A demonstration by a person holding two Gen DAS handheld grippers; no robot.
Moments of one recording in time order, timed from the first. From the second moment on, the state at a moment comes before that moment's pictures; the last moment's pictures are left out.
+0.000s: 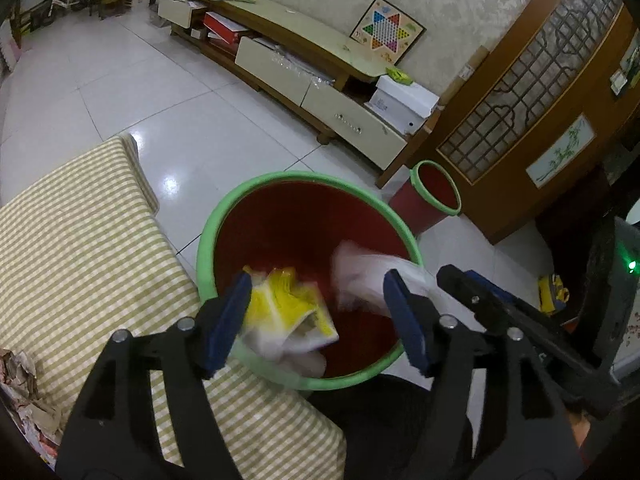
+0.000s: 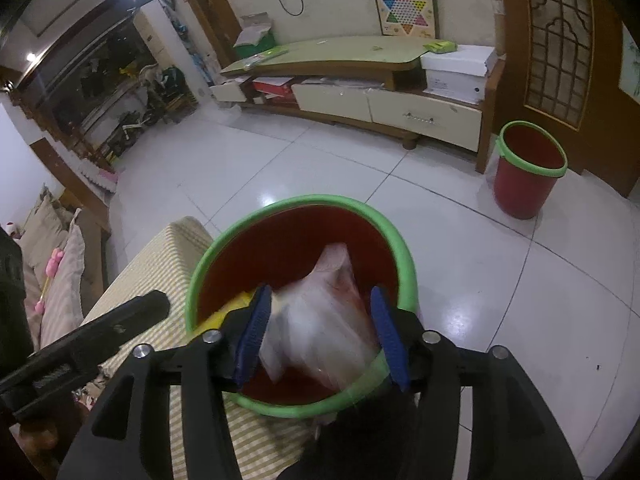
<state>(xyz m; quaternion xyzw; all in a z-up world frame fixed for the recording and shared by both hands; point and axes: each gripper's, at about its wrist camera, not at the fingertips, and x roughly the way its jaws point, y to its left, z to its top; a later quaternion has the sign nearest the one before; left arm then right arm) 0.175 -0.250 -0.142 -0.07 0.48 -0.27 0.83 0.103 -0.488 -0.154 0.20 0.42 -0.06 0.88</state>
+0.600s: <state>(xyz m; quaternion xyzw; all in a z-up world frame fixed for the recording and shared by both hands) 0.098 -0.159 -0.080 -0.10 0.42 -0.21 0.88 0.084 -0.426 -0.121 0.15 0.43 -0.01 0.89</state>
